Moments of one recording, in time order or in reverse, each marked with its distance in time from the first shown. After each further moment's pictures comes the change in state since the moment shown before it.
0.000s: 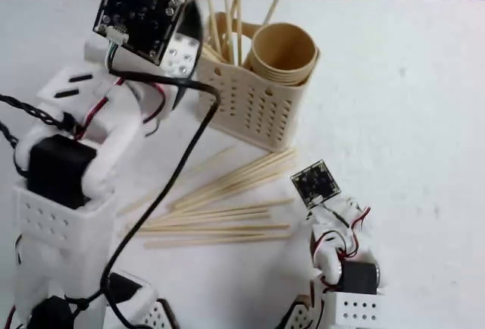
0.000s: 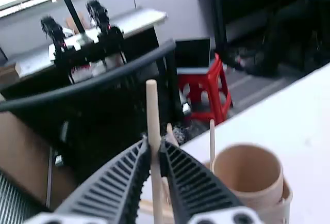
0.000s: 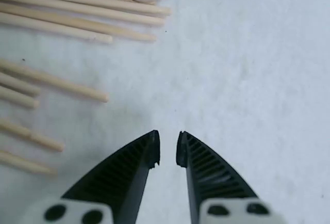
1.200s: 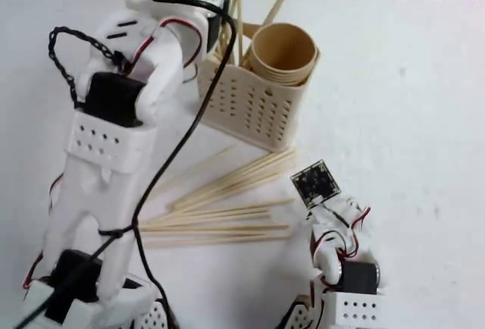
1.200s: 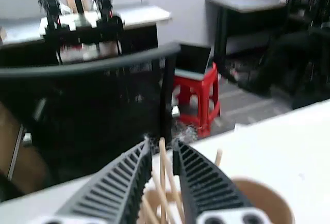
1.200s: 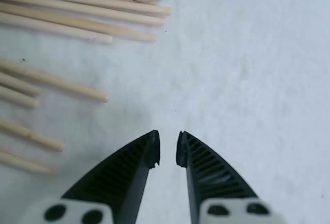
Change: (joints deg) left arm -2.2 17.2 -7.0 -3.6 11.3; right arm 0.0 0.0 0.0 0.0 0.0
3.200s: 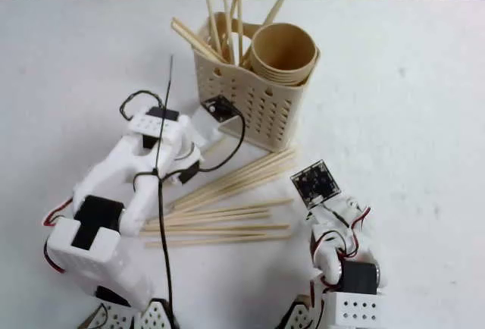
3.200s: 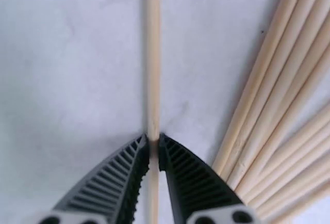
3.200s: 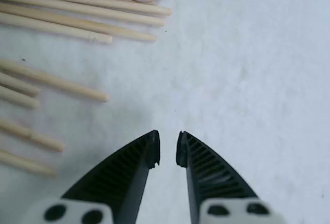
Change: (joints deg) left arm -7.9 23.6 44.8 10.7 -30.5; right arm 0.0 0.0 0.0 0.0 0.0
